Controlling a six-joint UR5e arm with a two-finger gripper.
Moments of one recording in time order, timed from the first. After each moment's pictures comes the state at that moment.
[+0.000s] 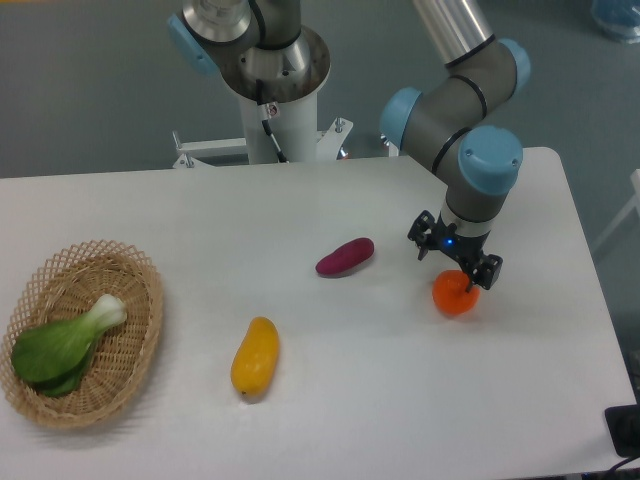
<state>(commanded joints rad) 2.72 -1.98 -1.80 -0.84 1.54 1.45</state>
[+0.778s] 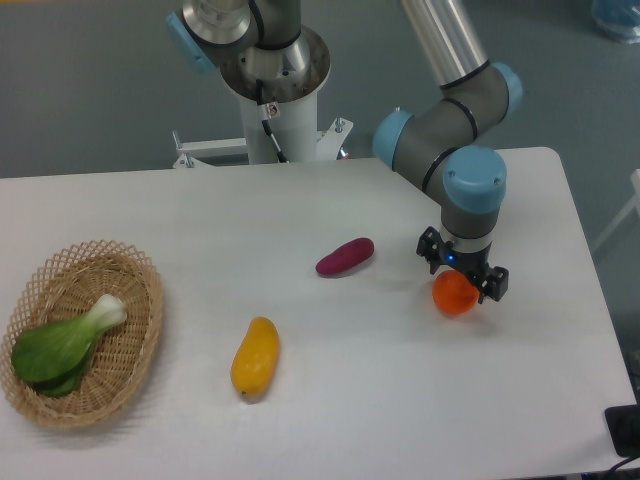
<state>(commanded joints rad) 2.68 -2.05 -1.80 -0.74 1.64 1.40</state>
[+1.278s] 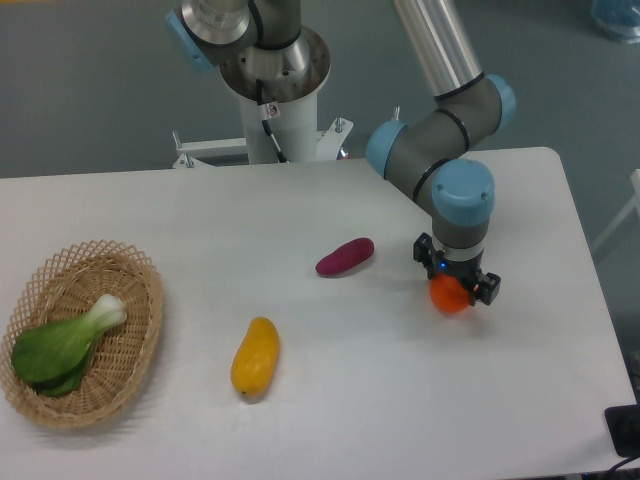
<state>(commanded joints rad) 2.65 -2.06 -1.80 -0.74 1.72 1.39</state>
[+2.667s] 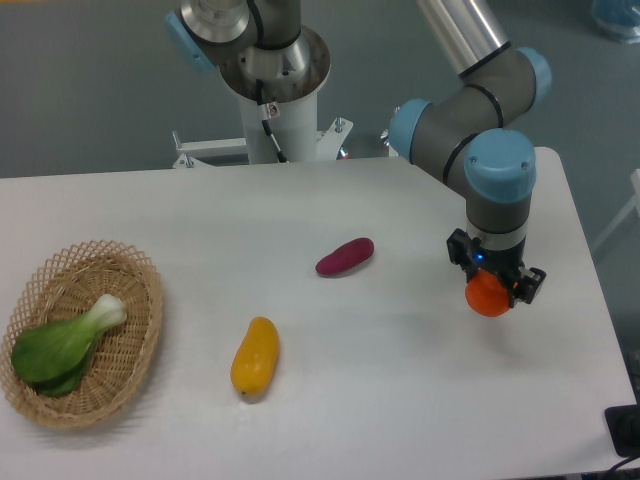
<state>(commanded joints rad) 2.68 -2.02 -1.61 -0.87 1.65 1.44</state>
